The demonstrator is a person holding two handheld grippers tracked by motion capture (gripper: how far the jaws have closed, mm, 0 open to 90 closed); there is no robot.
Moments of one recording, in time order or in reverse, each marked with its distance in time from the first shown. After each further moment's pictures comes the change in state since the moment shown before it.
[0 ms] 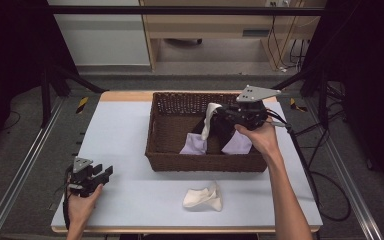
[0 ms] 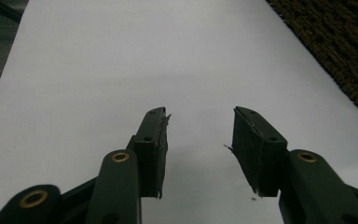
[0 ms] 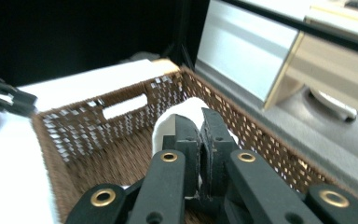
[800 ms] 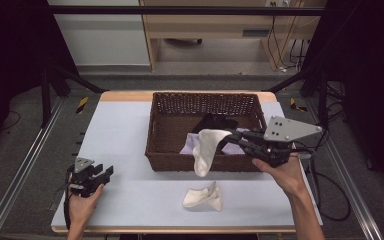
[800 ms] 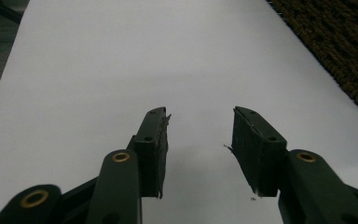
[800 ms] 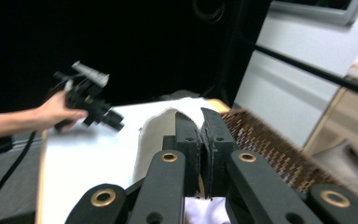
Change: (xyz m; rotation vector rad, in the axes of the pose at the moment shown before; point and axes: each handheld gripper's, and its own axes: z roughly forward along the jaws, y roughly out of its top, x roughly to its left) left arm -0.003 0.000 0.000 0.003 0.008 0.012; right arm 0.067 -0.006 -0.084 -0.180 0.161 -0.084
